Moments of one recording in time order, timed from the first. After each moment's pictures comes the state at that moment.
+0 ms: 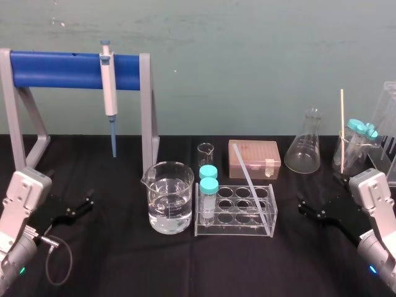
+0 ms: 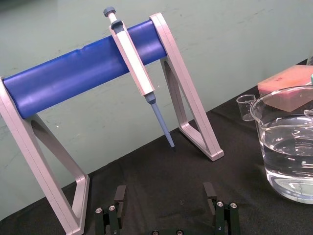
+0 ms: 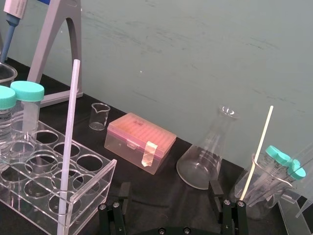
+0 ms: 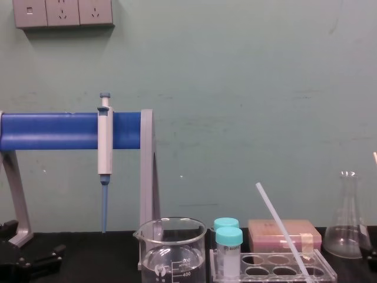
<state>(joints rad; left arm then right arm) -0.20 0.60 0.45 -1.41 -0.25 -0.12 0.03 0.20 0.60 -0.45 -1.41 0.25 -0.12 -0.03</state>
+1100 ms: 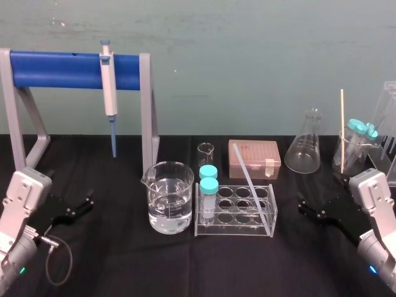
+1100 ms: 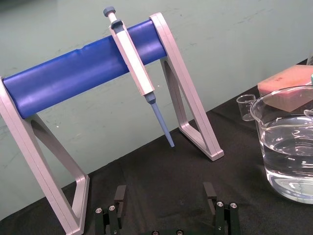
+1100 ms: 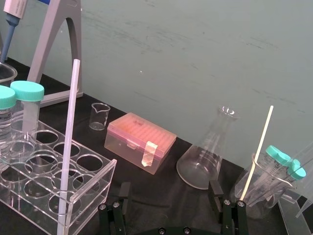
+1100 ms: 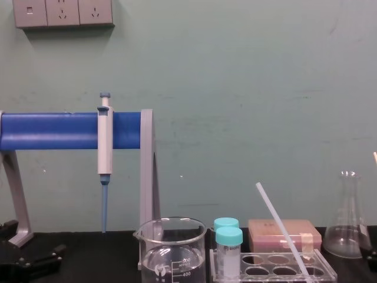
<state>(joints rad) -0.20 0.60 0.45 -1.41 -0.25 -0.12 0.03 0.20 0.60 -0.45 -1.41 0.25 -0.12 -0.03</state>
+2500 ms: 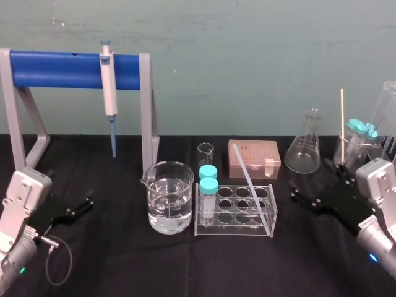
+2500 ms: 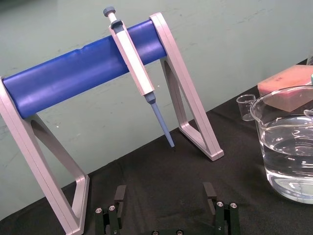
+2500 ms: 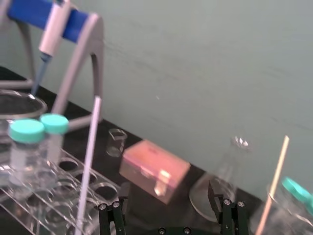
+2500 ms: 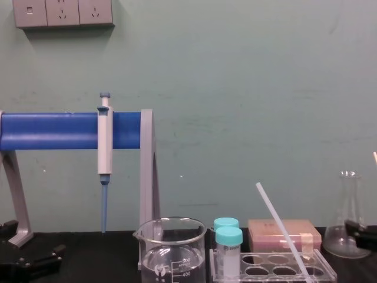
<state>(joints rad) -0.20 0.60 0.45 -1.41 -0.25 -0.12 0.03 0.22 0.60 -0.43 -1.40 0.28 -0.20 0.09</state>
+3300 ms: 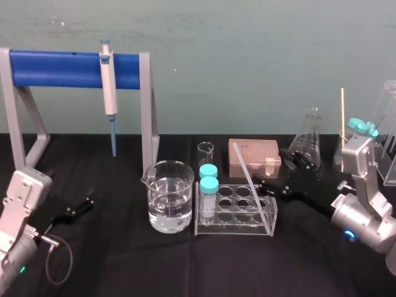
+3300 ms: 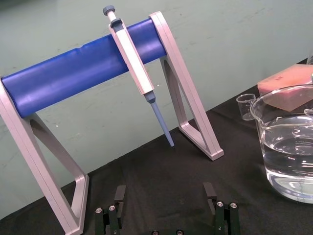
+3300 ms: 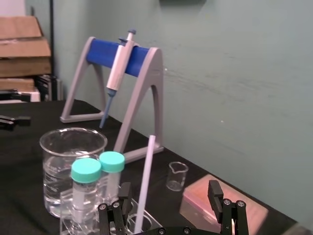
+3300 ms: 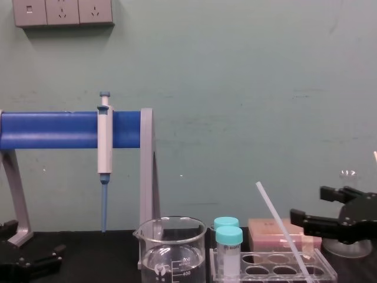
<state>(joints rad) -0.20 0.60 0.45 -1.41 -0.25 -0.12 0.03 0.45 0.47 -0.45 -1.11 0.42 -0.30 0.54</state>
